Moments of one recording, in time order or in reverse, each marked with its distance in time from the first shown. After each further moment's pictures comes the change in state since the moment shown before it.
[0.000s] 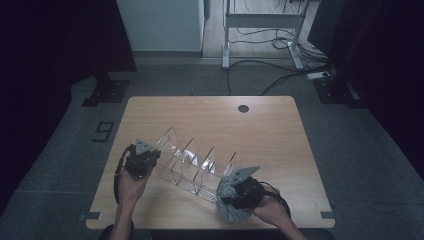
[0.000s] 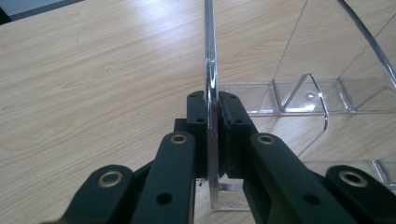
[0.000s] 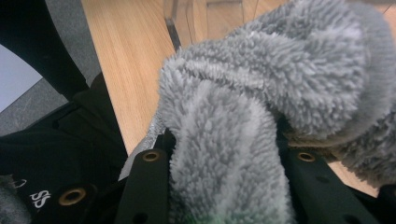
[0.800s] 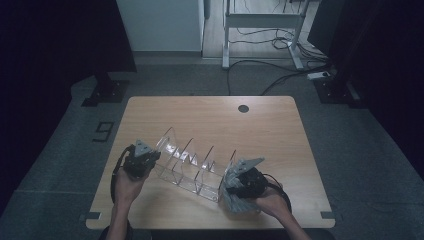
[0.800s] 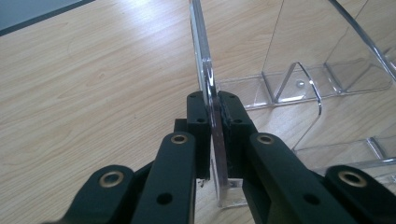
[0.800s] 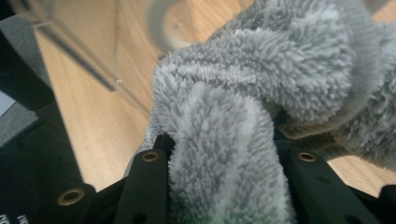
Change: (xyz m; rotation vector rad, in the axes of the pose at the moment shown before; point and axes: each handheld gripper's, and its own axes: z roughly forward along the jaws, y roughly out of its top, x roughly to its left) left arm 0.004 -0.002 -0.003 -0.002 -0.041 0.074; right arm -0.033 -0.005 0.005 -0.006 -0.065 0.095
